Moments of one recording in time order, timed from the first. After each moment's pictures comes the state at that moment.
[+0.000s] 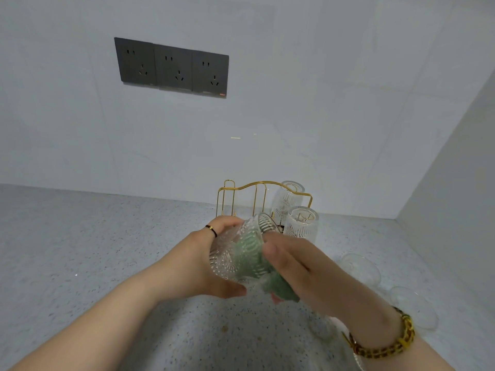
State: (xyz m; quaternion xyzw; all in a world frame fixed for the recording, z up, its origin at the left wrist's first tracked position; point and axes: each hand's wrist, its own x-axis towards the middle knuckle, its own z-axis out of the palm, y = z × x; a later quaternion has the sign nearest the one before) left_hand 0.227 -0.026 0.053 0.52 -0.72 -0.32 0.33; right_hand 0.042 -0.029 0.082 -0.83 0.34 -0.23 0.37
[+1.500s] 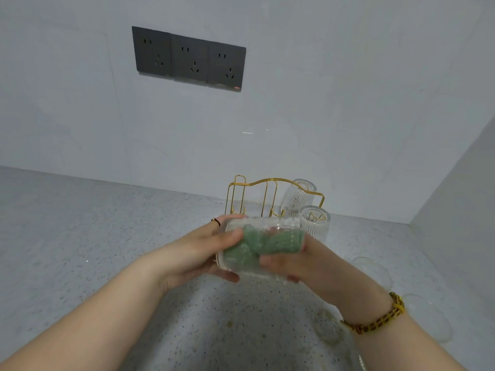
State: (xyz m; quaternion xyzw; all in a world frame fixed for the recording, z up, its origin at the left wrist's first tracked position) left_hand 0.234 -0.036 0.044 0.39 -0.51 -0.66 0.39; right_hand 0.054 -0.051 0.073 -0.74 0.27 -0.21 0.58
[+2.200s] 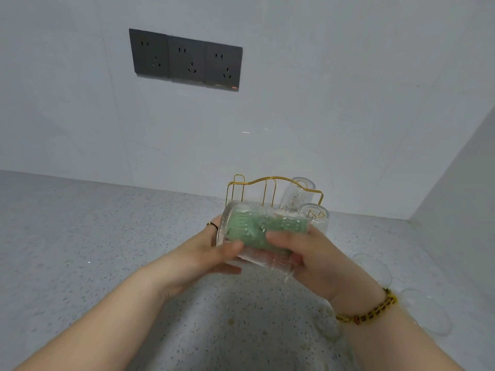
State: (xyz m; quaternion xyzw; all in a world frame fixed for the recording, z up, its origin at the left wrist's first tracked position) left_hand 0.229 -0.029 0.038 0.42 -0.56 -0.58 0.41; right_hand 0.052 -0.051 0.073 -0.58 0.31 -0.30 0.69
